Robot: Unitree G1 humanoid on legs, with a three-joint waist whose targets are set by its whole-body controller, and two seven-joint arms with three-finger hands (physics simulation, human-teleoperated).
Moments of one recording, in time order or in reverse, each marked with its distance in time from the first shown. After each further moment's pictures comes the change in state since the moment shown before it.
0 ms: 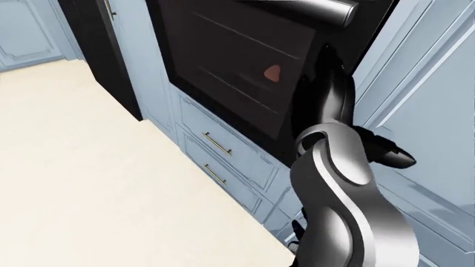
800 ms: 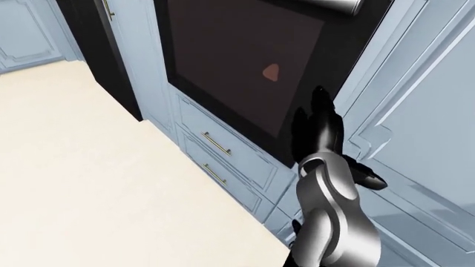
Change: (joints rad) left arm 0.199 0.103 -0.119 0.176 -0.227 -0.073 0.244; right arm 0.001 -0.003 -0.002 -0.003 0.003 0.001 0.013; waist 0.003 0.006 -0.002
